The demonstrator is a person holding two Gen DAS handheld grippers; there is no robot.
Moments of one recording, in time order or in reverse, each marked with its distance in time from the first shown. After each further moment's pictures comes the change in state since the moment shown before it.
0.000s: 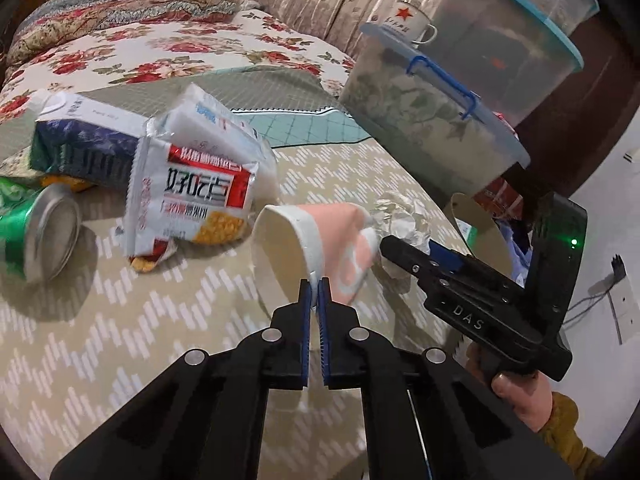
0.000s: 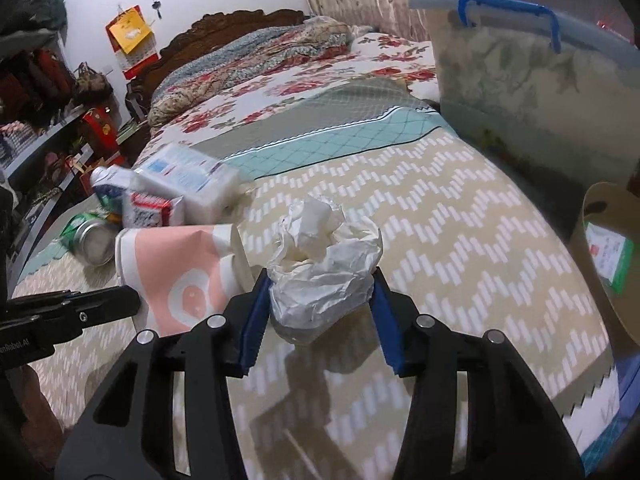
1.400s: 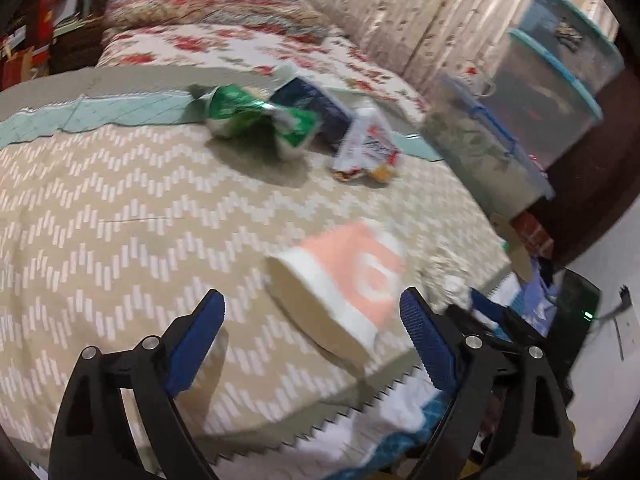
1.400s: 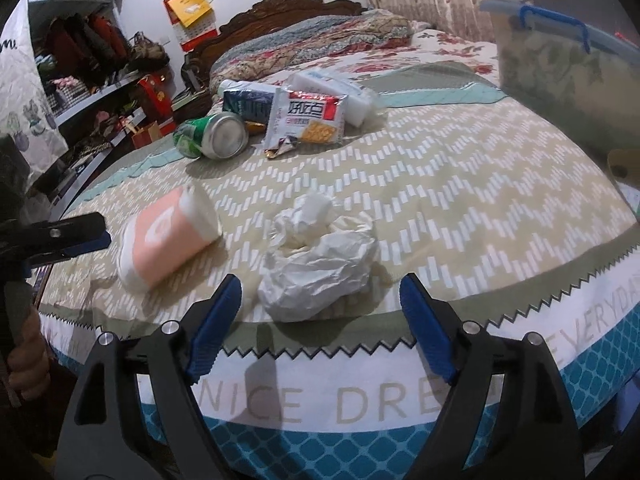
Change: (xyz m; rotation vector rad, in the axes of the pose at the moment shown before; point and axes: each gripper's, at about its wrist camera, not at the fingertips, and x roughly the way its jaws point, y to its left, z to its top) left arm -0.134 0.089 -0.103 -0.198 -0.097 0.173; right arm -0.061 0.091 -0.111 -0.102 0.025 0.130
